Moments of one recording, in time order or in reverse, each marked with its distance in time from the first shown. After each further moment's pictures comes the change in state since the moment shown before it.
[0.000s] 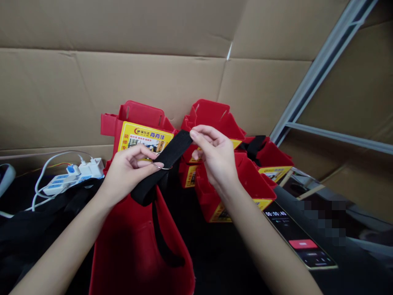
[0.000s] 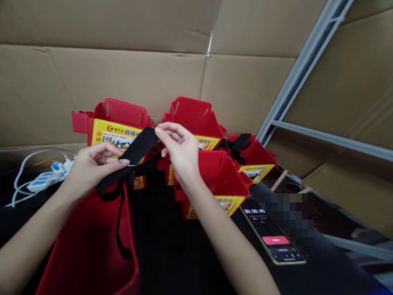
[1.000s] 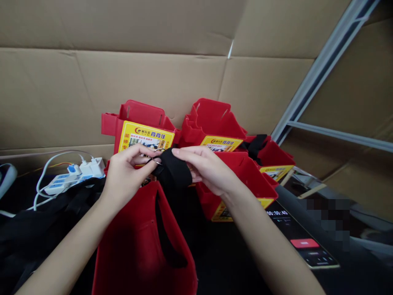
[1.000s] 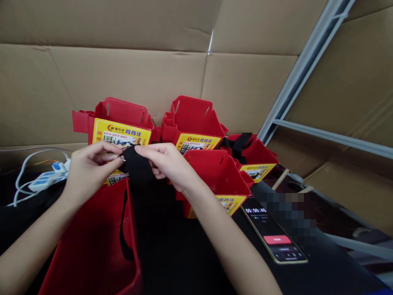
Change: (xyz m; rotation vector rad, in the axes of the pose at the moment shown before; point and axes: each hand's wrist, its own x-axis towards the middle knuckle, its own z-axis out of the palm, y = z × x) left_hand -0.003 -0.006 0.005 0.241 0.156 0.229; right_hand -0.016 -0.015 0.010 -0.095 -0.381 0.545
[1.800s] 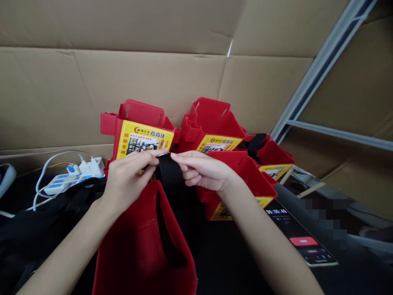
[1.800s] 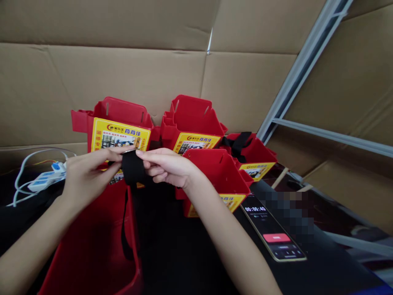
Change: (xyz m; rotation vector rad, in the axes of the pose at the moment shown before) left_hand -0.005 0.004 -0.007 0.473 -0.090 0.406; right_hand 0.011 0.007 -0.016 0.185 -0.291 0.232
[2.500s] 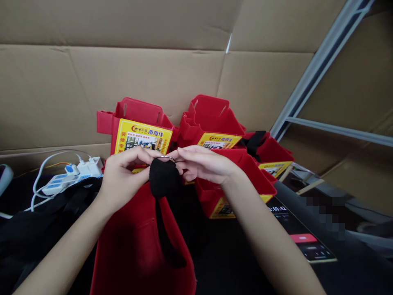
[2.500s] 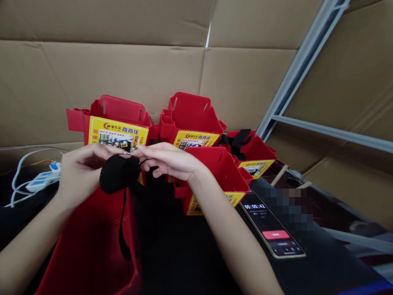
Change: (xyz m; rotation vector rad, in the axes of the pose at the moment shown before) left_hand 0.004 0.007 0.002 -0.547 0.021 -0.264; right_hand -0.002 -0.001 -0.008 -0.155 -0.015 -0.119
